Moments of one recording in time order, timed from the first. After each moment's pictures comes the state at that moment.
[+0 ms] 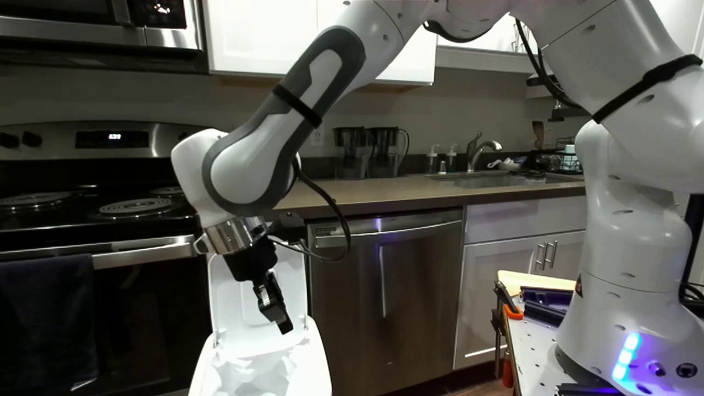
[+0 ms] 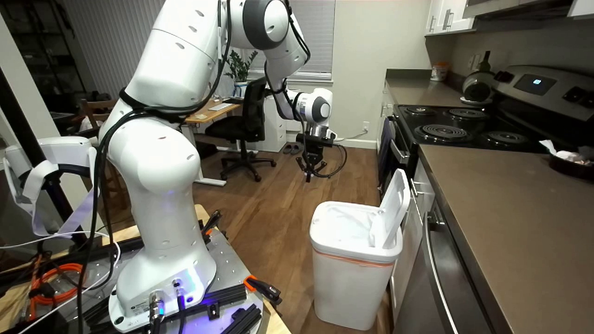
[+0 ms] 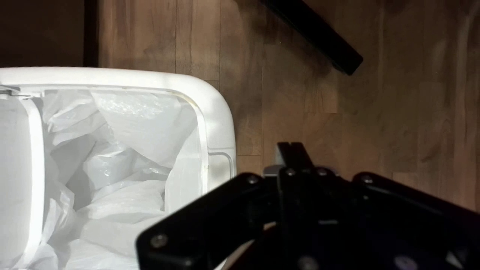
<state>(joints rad) 0.18 0.59 0.13 -1.88 -0.15 2.11 -0.28</state>
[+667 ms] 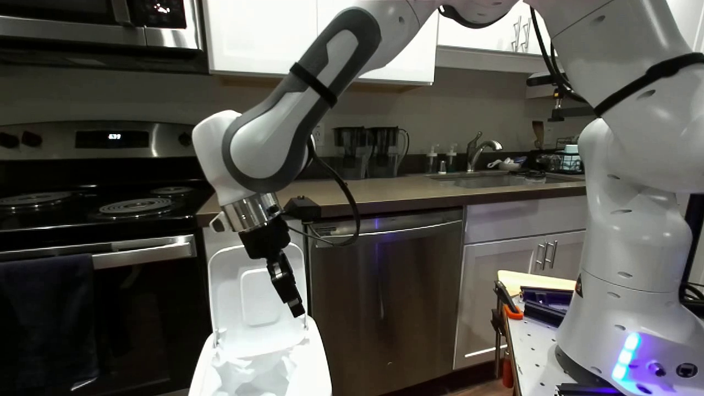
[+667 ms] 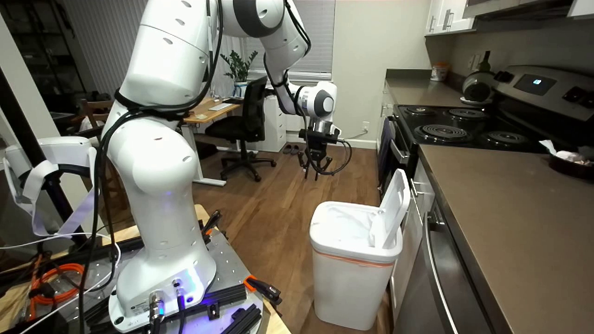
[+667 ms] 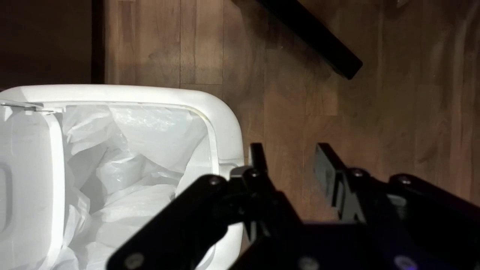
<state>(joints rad) 0.13 0.49 0.14 -1.96 -0.15 2.11 -0.32</state>
